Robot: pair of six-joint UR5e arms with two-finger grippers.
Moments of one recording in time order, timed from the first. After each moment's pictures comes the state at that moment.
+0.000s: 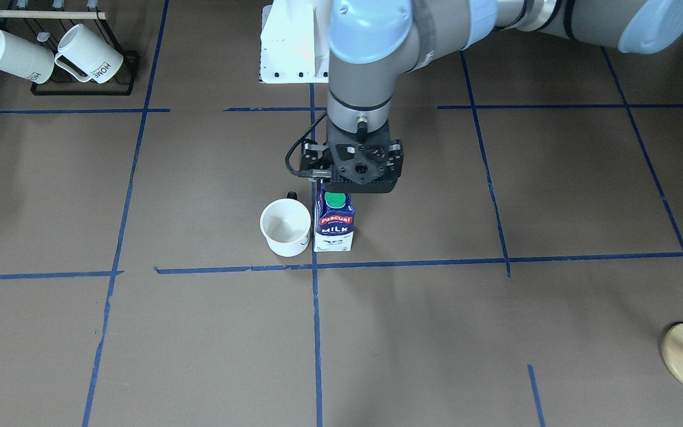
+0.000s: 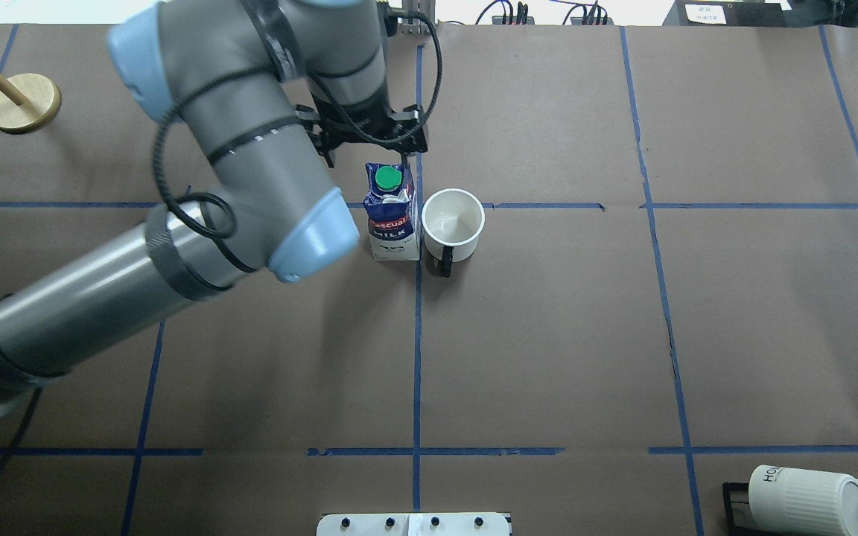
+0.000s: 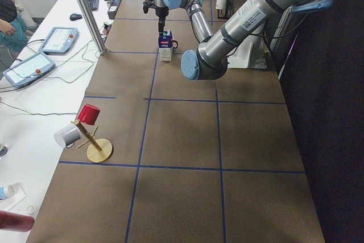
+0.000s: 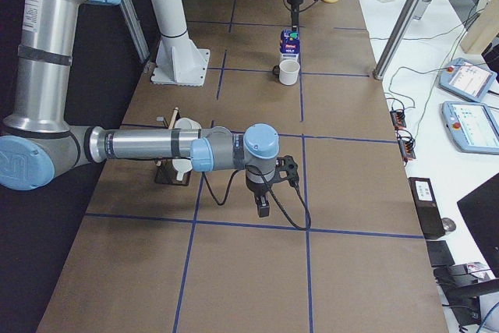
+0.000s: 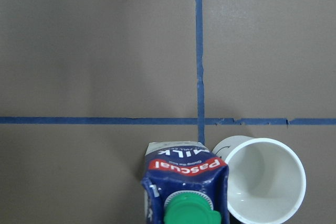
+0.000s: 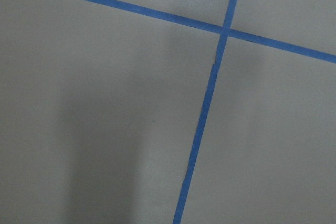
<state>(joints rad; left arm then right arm) -0.77 -2.52 -1.61 -1.28 -2.05 -0.97 1.47 -1.77 1.82 -1.50 2.32 -0.09</state>
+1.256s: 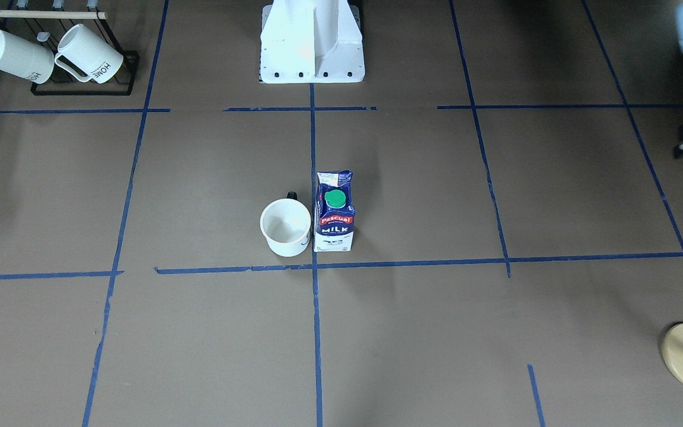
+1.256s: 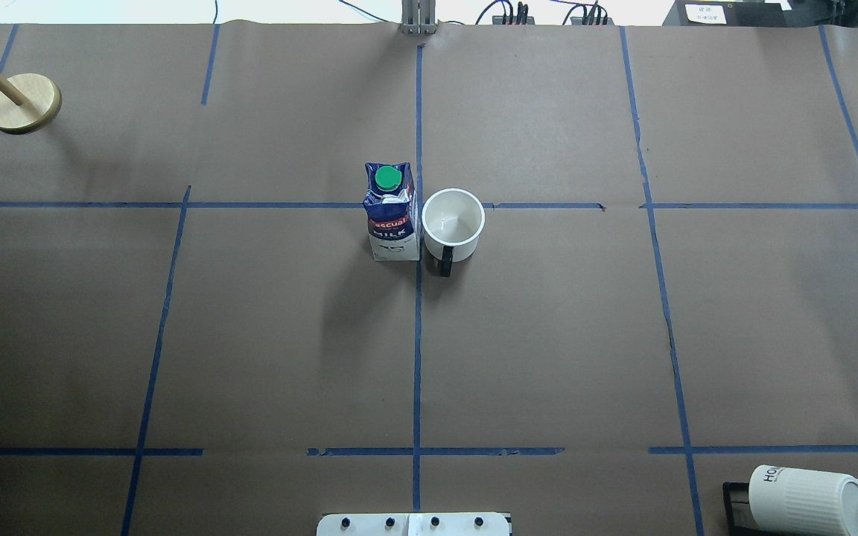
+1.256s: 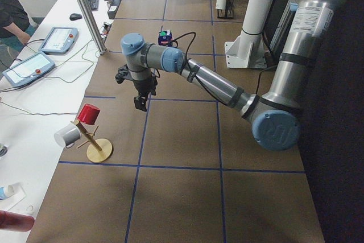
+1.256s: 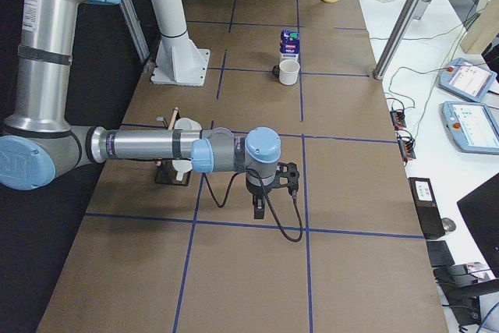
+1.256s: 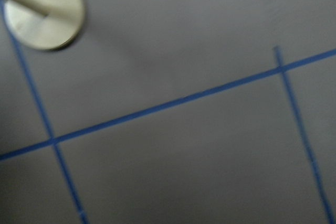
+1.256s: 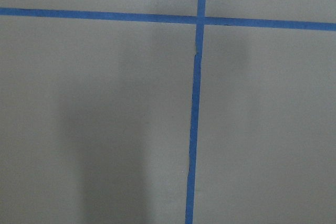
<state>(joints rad) -1.43 -1.63 -1.83 -1.27 -2.34 0.12 1.49 -1.76 1.80 -1.54 2.34 0.07</state>
